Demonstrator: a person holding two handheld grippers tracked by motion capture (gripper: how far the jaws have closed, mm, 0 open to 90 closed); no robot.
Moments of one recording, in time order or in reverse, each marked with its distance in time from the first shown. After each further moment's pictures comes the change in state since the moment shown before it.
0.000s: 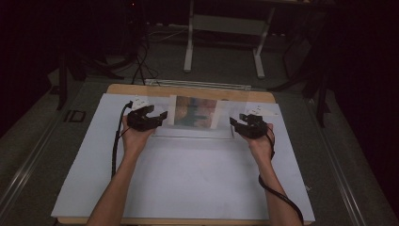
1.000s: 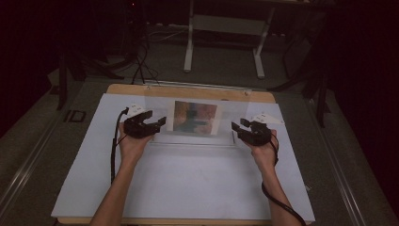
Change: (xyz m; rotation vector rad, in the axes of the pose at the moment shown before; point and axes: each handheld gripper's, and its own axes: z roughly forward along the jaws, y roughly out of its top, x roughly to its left) left arm -0.011 -0.009 -0.025 -0.012 -0.025 -0.027; right arm 0.010 -0.010 -0.029 -0.046 0.040 -0.001
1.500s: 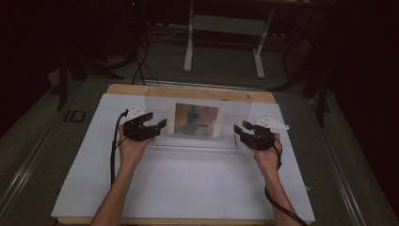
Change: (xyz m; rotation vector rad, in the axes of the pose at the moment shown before) left arm -0.009 -0.002 -0.008 -0.007 -0.011 0.007; right arm 0.005 -0.005 -0.017 -0.021 -0.002 -0.006
